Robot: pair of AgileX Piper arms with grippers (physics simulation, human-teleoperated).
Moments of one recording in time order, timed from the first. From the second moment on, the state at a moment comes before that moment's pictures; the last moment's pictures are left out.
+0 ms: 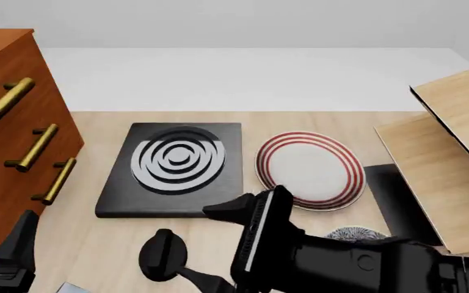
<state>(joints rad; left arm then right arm) 0.00 0.00 0.00 0.00 0.00 1.14 1.24 -0.62 -0.18 -0.21</state>
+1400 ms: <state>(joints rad) 0.00 0.00 0.00 0.00 0.00 1.31 1.84 -0.91 -0.33 -0.03</state>
